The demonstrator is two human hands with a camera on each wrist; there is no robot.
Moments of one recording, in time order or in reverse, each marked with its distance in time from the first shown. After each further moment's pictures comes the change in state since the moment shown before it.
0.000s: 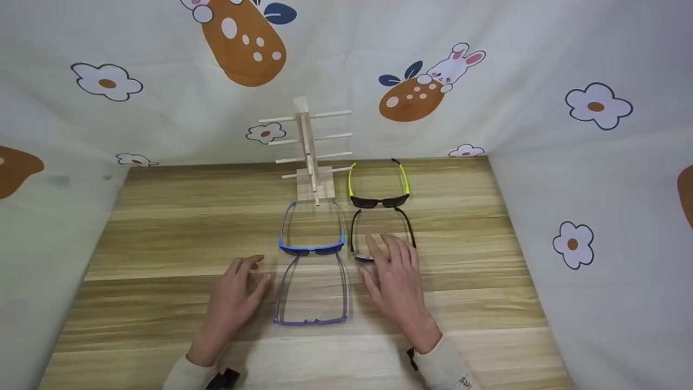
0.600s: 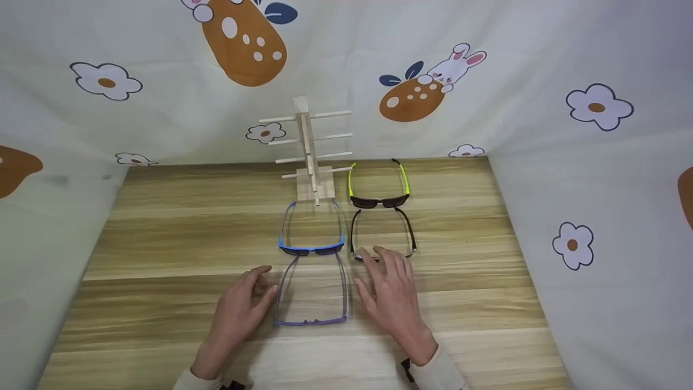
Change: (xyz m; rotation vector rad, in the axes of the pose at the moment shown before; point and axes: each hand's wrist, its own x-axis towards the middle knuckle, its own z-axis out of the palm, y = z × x) left_hand -0.018 0.013 0.005 -0.048 -0.043 -0.041; right_hand -0.015 -0.012 0.006 0.070 0.040 -0.020
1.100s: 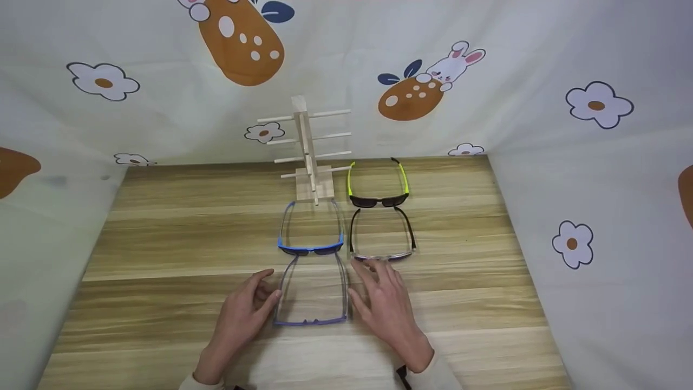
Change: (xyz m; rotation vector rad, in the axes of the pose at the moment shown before) left_hand -0.006 -0.001 0.007 -0.091 -0.059 -0.071; right_hand -0.011 -0.009 0.004 0.036 -0.088 0.002
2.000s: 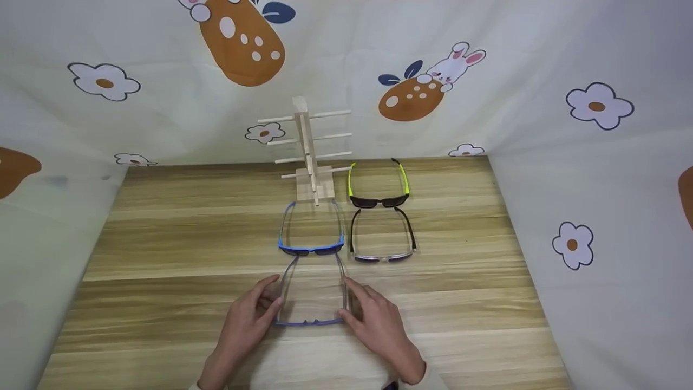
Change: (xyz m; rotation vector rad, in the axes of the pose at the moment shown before) left_hand -0.010 -0.002 0.011 -0.094 -0.066 -0.065; right_hand -0.017 -0.024 0.009 0.287 -0.336 0.375
